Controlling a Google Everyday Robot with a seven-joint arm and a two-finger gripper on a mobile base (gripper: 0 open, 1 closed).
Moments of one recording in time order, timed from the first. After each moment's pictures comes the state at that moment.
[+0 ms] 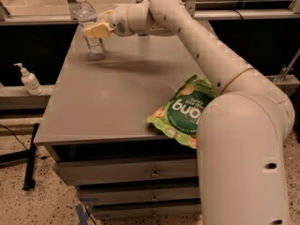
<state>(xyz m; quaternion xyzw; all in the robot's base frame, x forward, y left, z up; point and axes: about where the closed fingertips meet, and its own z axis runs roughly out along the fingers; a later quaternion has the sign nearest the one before) 0.783 0.170 0.934 -0.49 0.61 0.33 0.52</state>
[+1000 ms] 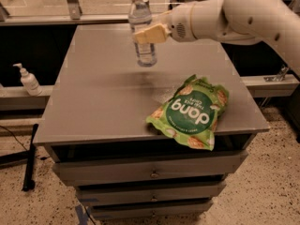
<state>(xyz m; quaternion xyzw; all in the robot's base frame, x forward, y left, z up) 0.680 -0.004 0.973 -0.42 0.70 0.25 0.53</state>
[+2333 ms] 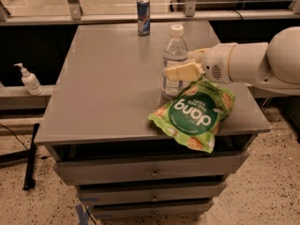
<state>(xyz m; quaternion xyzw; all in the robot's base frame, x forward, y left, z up) 0.594 -0.097 0.908 -0.35 0.76 0.22 0.50</state>
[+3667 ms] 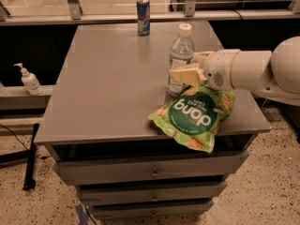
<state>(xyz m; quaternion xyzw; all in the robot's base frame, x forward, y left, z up) 0.582 -0.096 0.908 -0.36 0.75 0.21 0.52</state>
